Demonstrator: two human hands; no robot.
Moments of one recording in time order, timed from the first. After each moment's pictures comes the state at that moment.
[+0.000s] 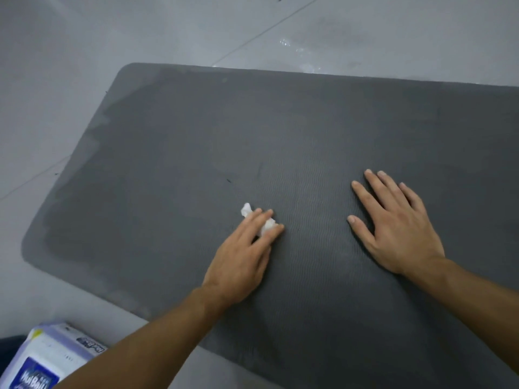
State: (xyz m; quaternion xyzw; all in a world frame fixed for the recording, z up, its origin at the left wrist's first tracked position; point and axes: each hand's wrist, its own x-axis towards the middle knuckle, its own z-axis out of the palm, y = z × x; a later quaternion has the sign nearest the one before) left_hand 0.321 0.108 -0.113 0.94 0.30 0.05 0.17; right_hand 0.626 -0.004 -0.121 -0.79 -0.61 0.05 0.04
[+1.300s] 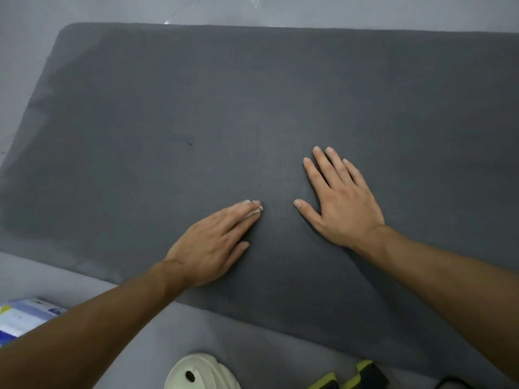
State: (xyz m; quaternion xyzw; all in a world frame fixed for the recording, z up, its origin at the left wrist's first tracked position) left_hand 0.305 0.079 -0.099 0.98 0.15 -0.06 0.10; right_hand 0.587 -0.038 -0.117 -0.77 -0.63 0.06 0.01
